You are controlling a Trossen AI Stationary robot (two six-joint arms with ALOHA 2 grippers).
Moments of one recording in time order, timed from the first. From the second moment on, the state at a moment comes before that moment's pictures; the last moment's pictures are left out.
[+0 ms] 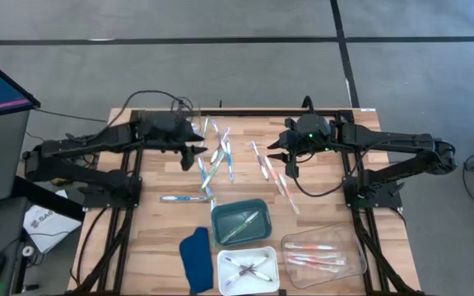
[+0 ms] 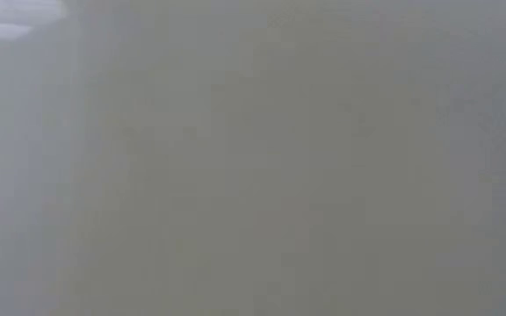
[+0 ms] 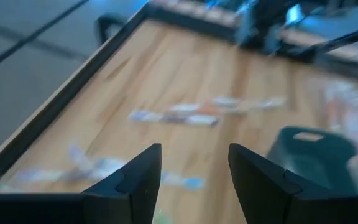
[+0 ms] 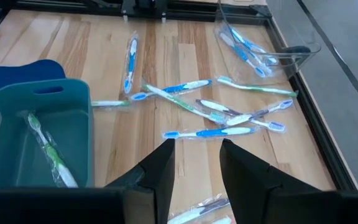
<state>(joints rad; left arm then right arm) 0.25 1.06 0.95 -0.43 -0.01 -0.11 -0.18 1.20 1.06 -0.47 -0.06 -0.17</state>
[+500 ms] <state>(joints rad) 0.19 1.18 0.66 0.16 -0.05 0.02 -0.21 1.20 1.06 -0.43 -0.06 -0.31</state>
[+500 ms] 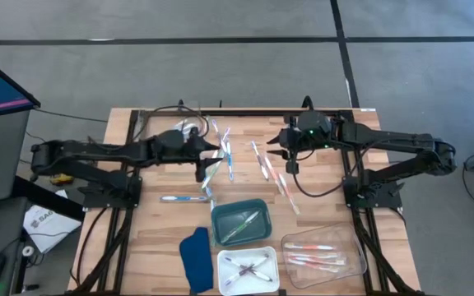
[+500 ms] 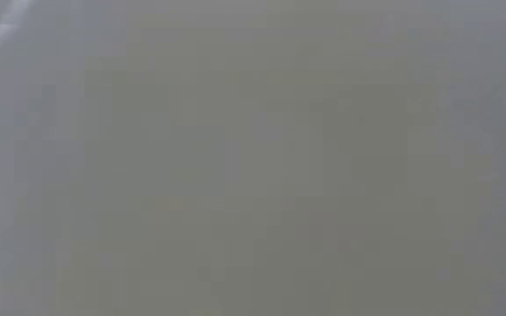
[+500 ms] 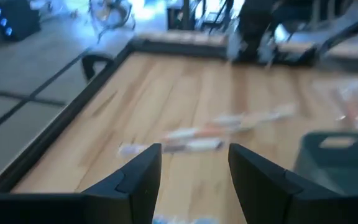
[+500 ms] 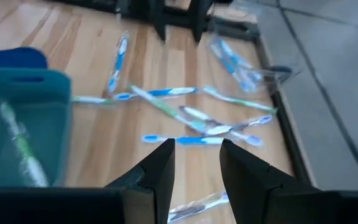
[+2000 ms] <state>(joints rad) 0.08 1.44 0.66 -0.13 -0.23 -0.30 -0.29 1.48 1.15 -0.37 -0.06 -0.10</state>
